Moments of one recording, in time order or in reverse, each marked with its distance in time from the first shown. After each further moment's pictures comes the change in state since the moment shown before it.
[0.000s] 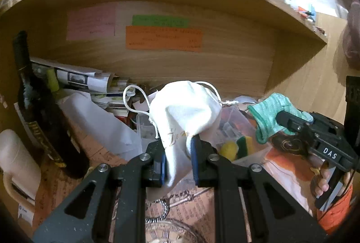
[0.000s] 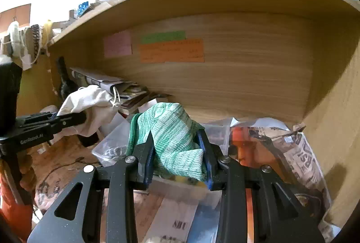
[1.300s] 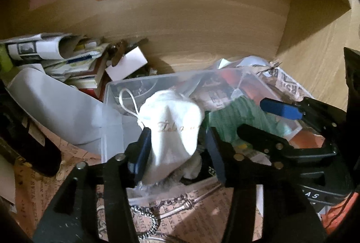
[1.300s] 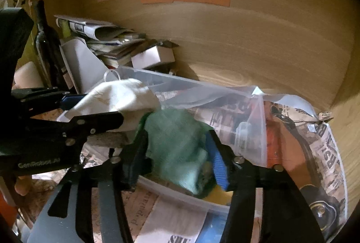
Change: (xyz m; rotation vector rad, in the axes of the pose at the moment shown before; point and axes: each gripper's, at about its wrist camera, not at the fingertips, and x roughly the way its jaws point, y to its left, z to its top) left arm 0.098 -0.016 -0.017 0.045 0.227 0.000; right arm 0.080 0.013 -0.023 -0.100 0.235 0.020
